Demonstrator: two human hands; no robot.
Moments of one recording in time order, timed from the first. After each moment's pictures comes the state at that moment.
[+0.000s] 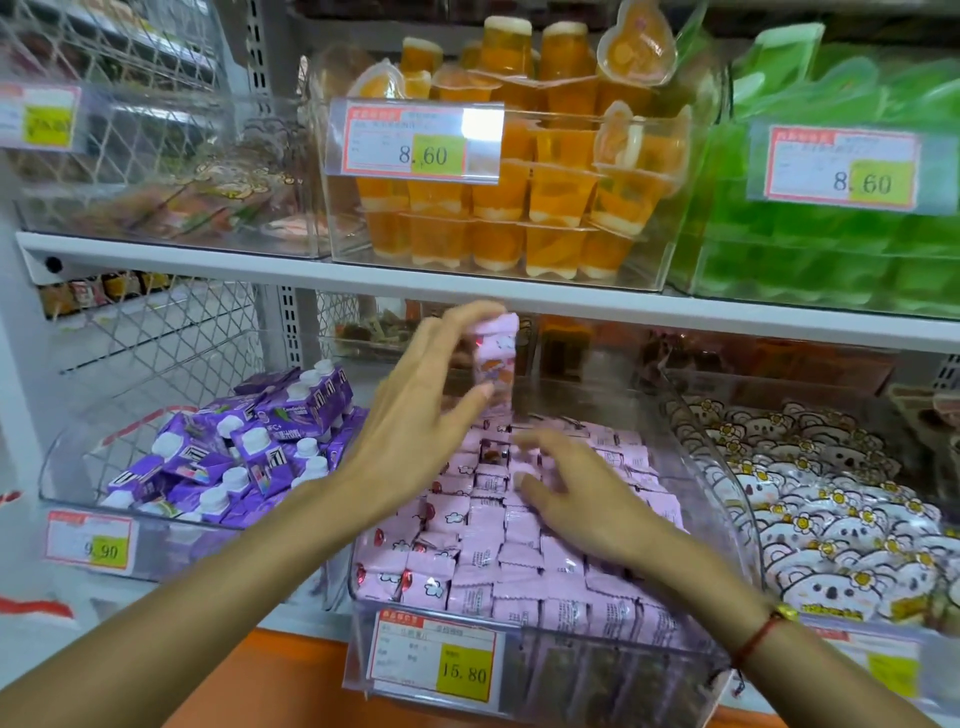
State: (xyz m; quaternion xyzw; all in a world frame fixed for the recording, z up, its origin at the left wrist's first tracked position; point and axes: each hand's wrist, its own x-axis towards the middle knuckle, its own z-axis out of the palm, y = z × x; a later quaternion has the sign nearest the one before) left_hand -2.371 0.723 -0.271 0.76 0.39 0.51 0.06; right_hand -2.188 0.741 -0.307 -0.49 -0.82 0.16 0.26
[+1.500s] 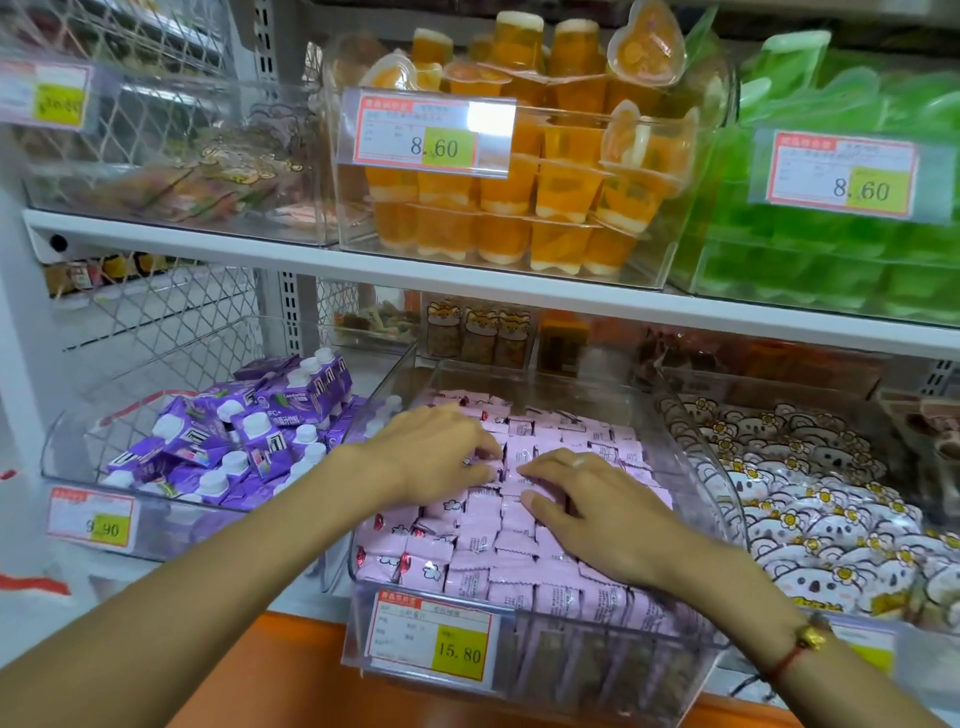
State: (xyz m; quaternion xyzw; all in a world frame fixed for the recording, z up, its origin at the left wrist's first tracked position) left_hand -2.369 0.747 -0.288 0.85 0.52 0.07 -0.01; right_hand -2.170 0.726 -0.308 -0.49 -0.87 0.03 0.12
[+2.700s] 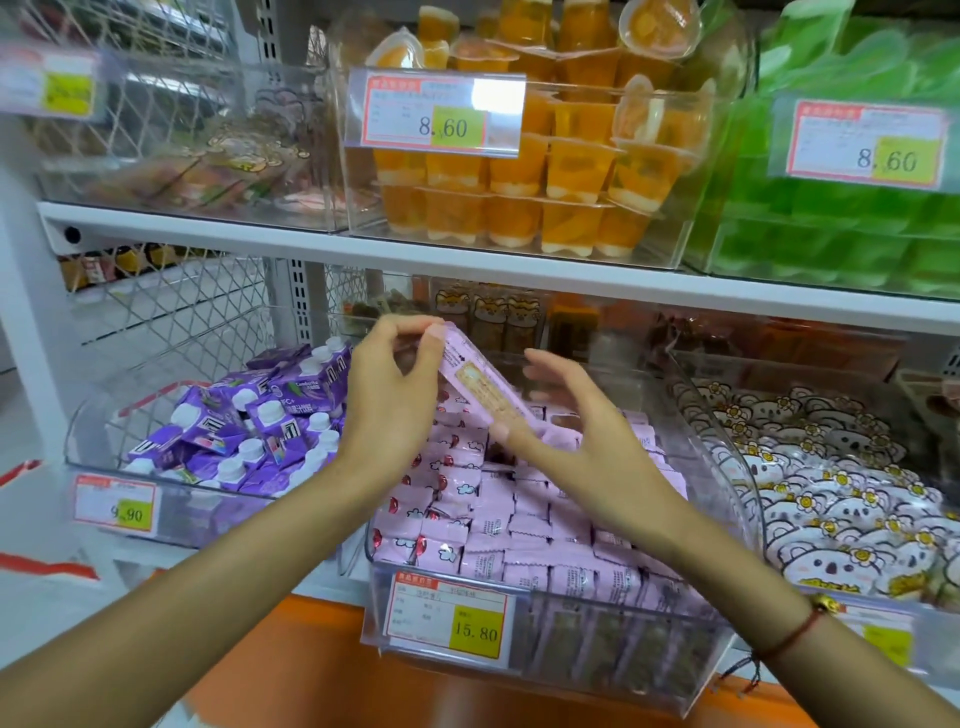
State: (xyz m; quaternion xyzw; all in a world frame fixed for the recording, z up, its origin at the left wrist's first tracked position) left_hand -2.370 0.713 -0.272 0.52 0.46 0.69 0.20; right_hand -2.200 0.709 -0.285 -0.41 -0.77 0.26 0.41
